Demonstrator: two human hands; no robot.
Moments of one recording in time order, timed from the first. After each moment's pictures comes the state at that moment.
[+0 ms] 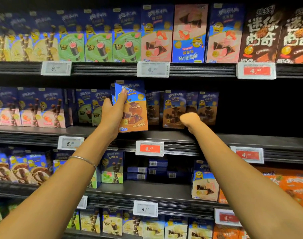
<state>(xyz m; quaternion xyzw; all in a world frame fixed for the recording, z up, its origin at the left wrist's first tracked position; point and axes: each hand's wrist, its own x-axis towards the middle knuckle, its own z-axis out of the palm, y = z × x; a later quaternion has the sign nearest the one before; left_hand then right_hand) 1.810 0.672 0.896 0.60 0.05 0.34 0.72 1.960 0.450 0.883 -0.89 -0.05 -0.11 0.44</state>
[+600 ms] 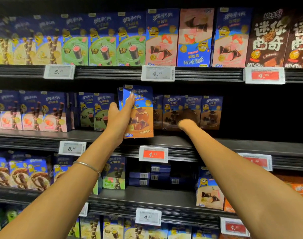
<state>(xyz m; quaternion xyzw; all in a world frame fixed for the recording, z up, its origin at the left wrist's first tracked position) 1.816 0.668 0.894 0.61 0.03 0.33 0.72 1.987 0.481 0.888 -0.91 -0.03 -0.22 0.34</state>
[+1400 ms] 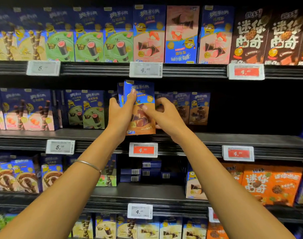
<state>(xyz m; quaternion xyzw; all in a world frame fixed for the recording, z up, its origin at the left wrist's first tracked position) 1.811 0.627 0.900 0.60 0.02 0.33 0.73 1.836 0.485 0.900 -0.73 -0.27 -0.11 0.62</state>
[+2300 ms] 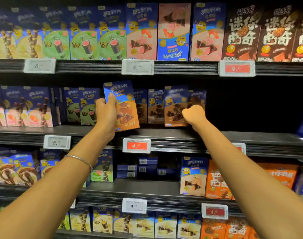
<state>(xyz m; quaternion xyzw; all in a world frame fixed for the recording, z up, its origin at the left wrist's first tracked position) 1.825 0.646 0.891 0.60 0.09 0.37 0.70 1.936 0.398 0.893 -0.87 -0.04 -0.22 0.44</state>
